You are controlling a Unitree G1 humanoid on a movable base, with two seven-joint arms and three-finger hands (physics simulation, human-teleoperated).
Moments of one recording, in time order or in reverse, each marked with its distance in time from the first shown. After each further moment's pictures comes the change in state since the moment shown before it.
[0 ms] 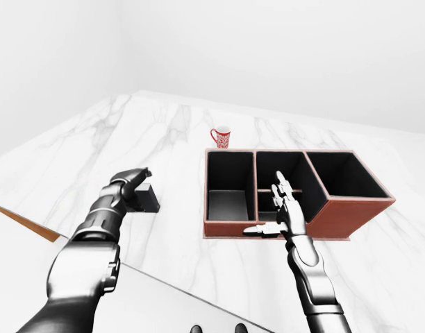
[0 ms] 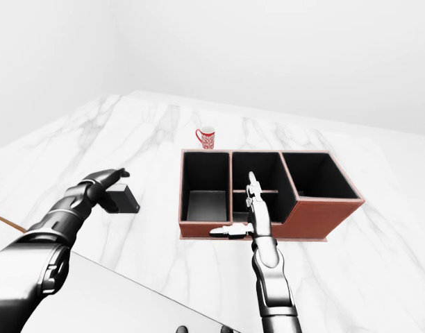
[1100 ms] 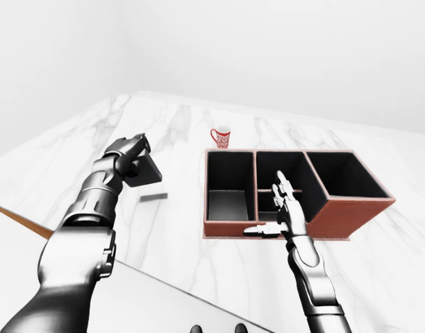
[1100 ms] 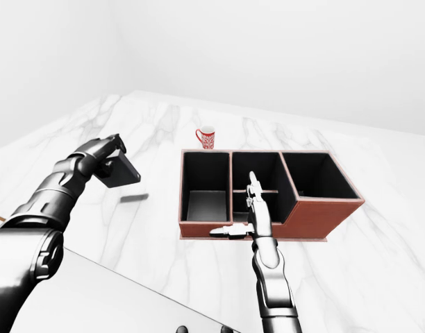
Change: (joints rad) left arm -0.125 0.039 -0.014 -0.081 -0.071 0.000 -0.023; right arm 0.007 0.001 0.000 -0.012 -0.001 -0.002 -0.001
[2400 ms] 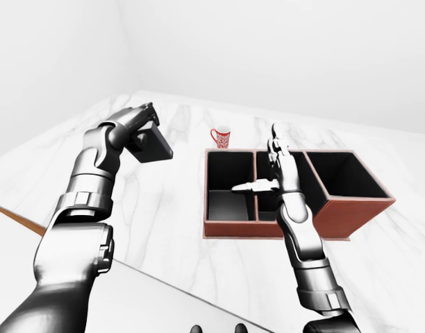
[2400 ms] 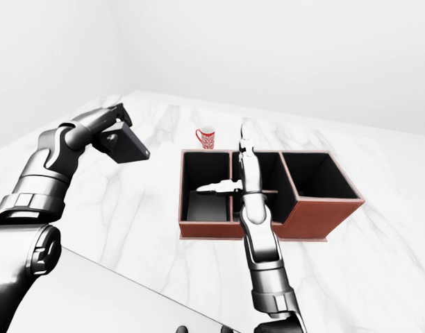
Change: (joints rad) left arm -0.035 0.013 0.038 -0.320 -0.071 0.000 -0.240; right arm -0.332 -0.001 0.023 -0.009 -0.068 0.083 -0.103
